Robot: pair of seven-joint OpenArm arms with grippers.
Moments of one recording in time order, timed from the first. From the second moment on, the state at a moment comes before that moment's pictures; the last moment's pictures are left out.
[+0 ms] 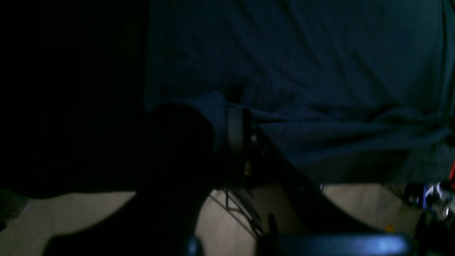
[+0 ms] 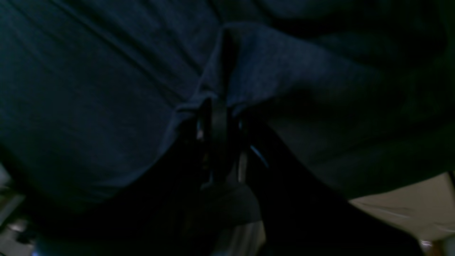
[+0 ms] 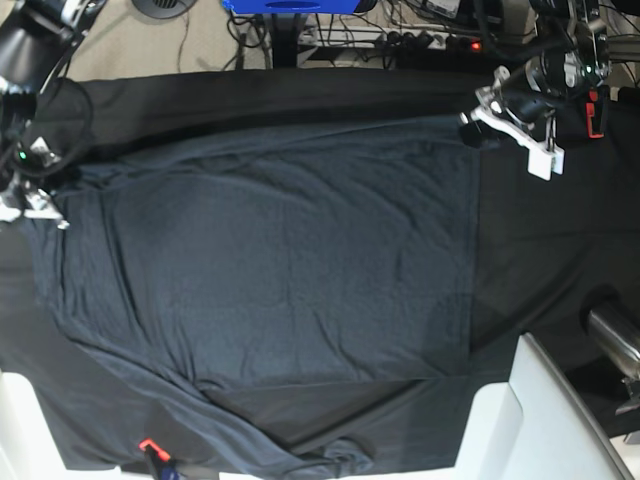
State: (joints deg) left arm 28.4 -13.8 -21.3 98.2 -45.4 -10.8 49.6; right arm 3.0 10.5 34.5 72.2 25.9 -7.5 -72.9
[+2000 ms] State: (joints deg) left arm 10.8 -13.6 -21.2 81.7 -40.2 -10.6 53.4; right arm 18.4 16.4 8.7 52.5 21.8 -10.4 -65.8
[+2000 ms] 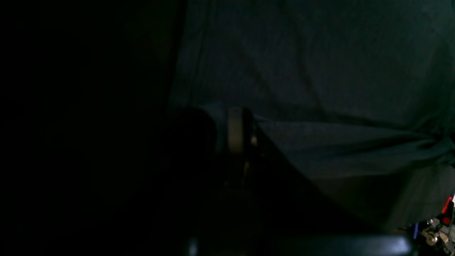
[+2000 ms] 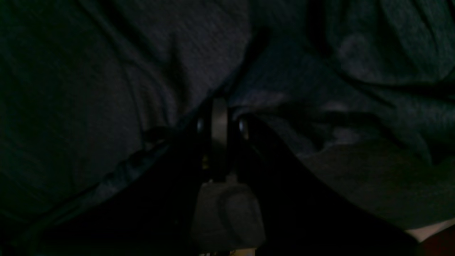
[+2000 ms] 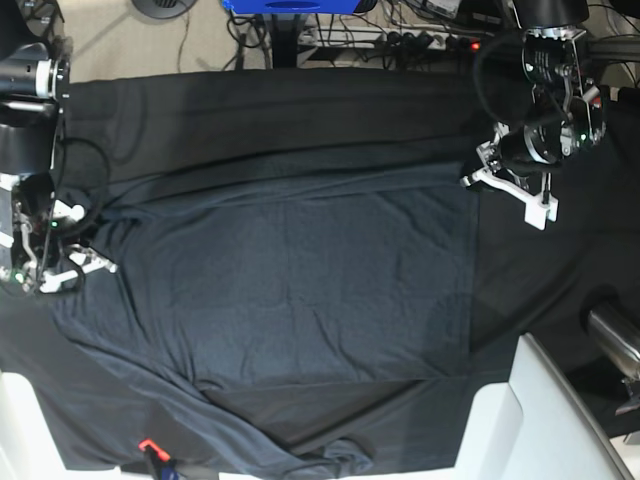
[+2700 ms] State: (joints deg) left arm 7.6 -13.9 -21.7 81.8 -39.1 -10.5 53.0; right arm 18.8 16.9 -0.3 55.9 21.4 -10.4 -61.6
